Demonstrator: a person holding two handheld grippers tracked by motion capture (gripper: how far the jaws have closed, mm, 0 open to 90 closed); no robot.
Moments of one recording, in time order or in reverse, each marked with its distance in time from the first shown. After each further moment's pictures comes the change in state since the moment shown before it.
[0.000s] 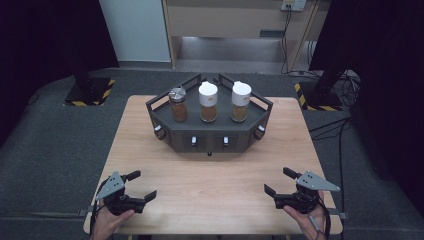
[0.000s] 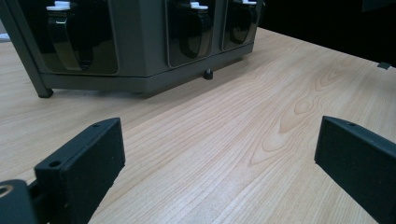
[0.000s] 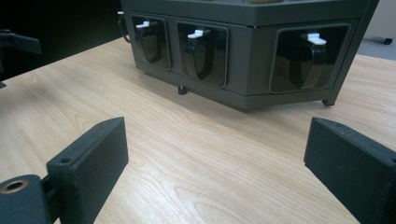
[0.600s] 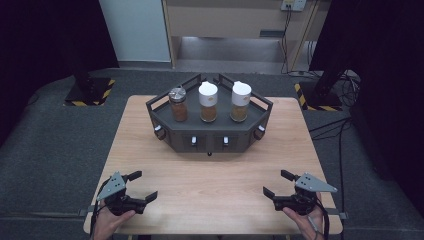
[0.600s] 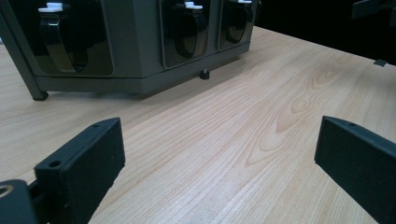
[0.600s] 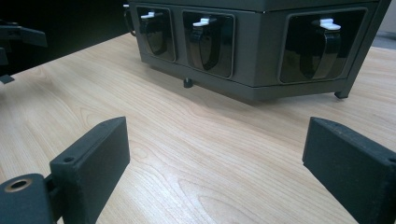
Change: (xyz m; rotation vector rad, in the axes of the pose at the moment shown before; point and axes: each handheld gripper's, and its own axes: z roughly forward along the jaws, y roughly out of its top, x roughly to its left) left arm 0.000 0.001 0.001 0.002 -0.009 0.009; right arm -0.008 -0.011 0.005 0.002 0.034 0.007
